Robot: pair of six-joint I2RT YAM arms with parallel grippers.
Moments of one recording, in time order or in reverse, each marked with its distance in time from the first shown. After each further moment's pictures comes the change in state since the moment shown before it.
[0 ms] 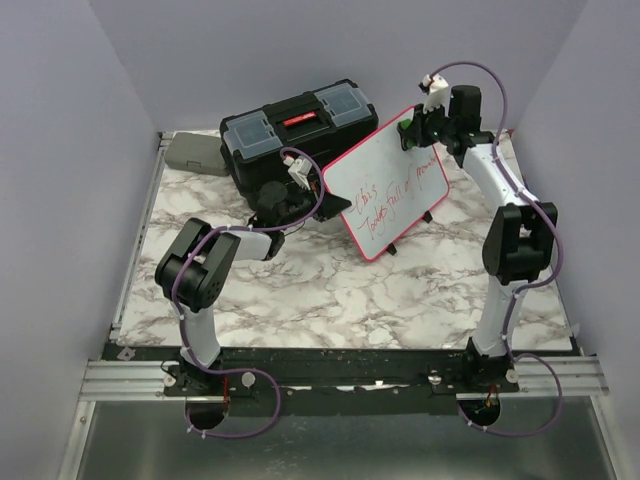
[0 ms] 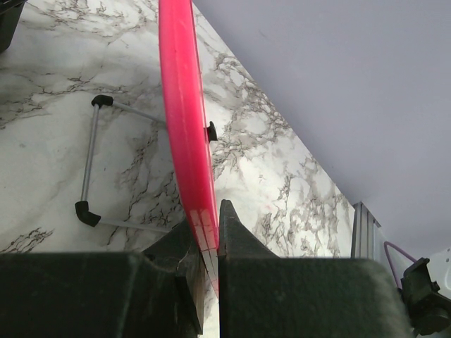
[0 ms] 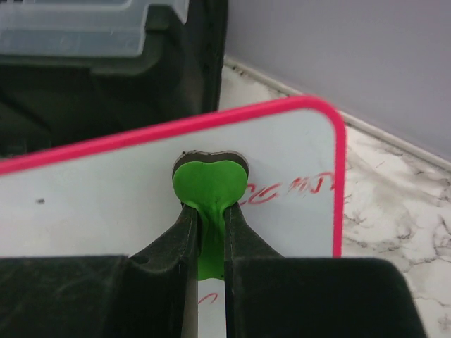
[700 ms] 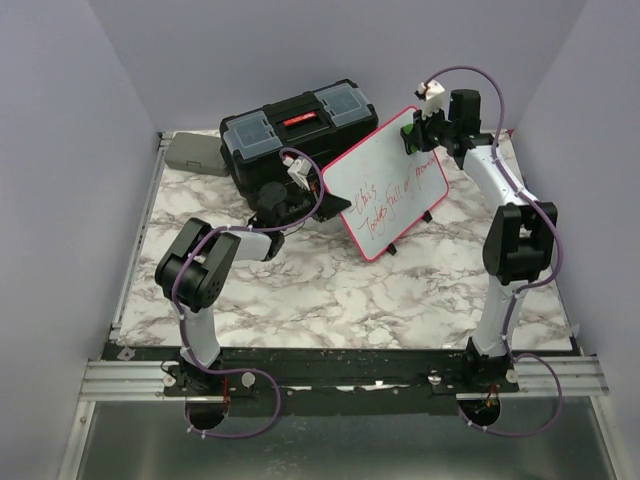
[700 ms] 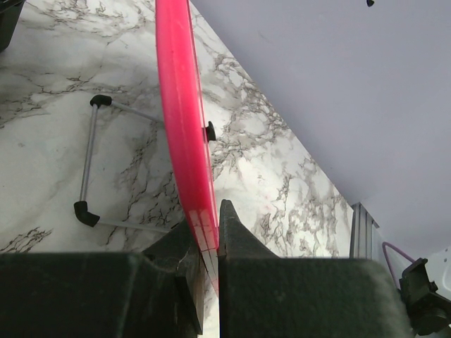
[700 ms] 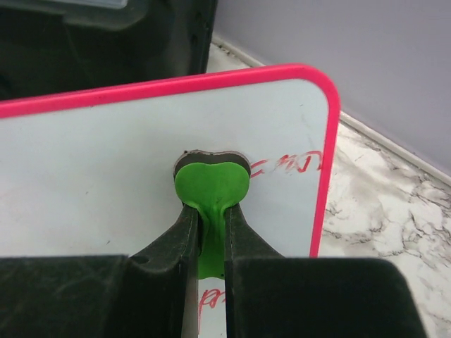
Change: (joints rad) left arm 0.000 0.002 -0.005 0.013 0.000 -0.008; right arm -0.004 0.020 0.014 -0.016 0.048 -0.105
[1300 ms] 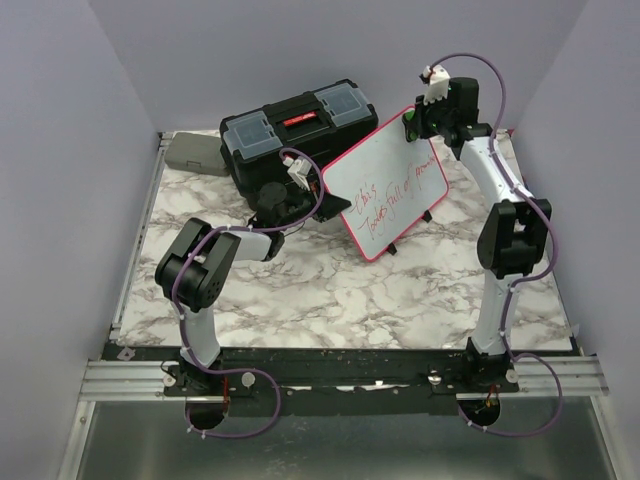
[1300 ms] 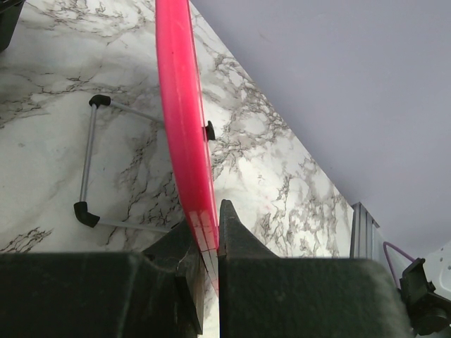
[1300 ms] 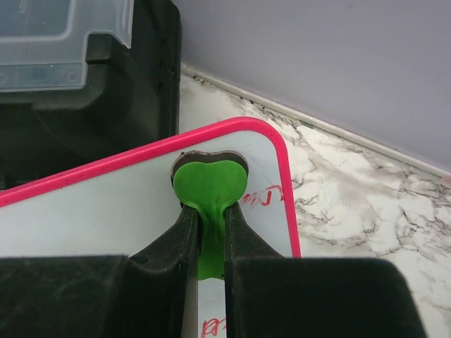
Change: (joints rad) left arm 0.000 0.000 -0.001 0.002 0.000 0.002; right arm 0.010 0.065 0.153 -0.039 0.091 0.120
